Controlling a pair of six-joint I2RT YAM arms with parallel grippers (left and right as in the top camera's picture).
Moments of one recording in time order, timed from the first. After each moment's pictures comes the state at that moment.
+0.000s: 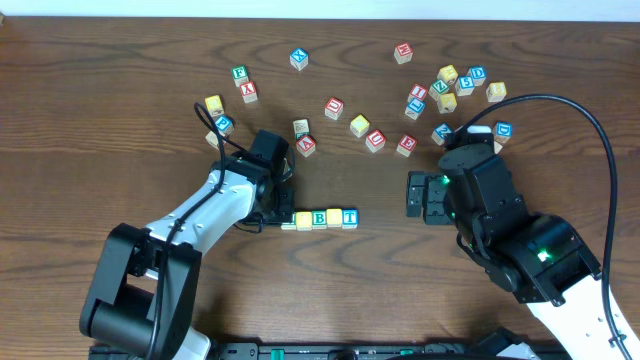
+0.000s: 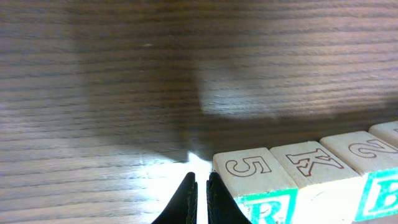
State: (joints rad) left arm -0.38 1.70 0.95 -0.70 0.15 -0.33; right arm 0.55 1.07 1.17 -0.99 0.30 0.45
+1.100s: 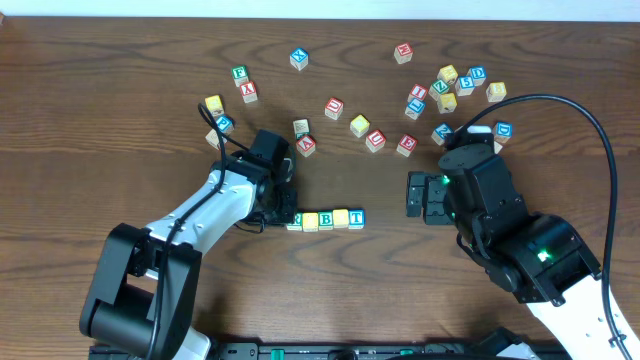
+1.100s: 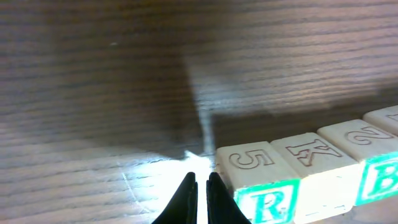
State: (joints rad) left arm -0.38 1.70 0.95 -0.69 0.18 -0.30; right arm 0.55 1.07 1.17 -0.99 0.30 0.45
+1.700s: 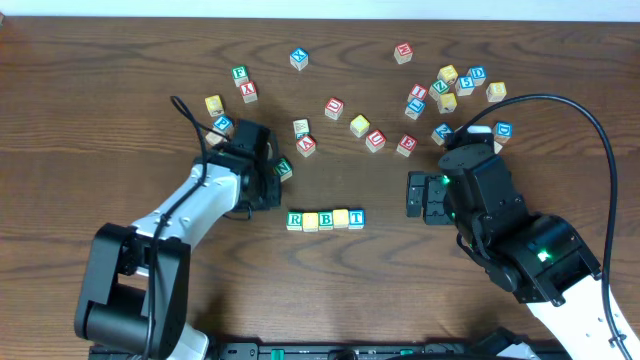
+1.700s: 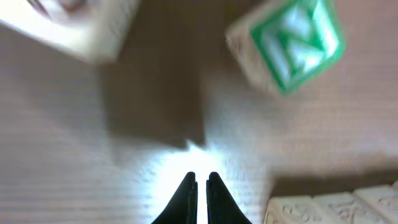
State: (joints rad) left arm -0.28 1.70 0.97 -0.63 0.10 -0.31; right arm 0.55 1.07 1.17 -0.99 0.30 0.45
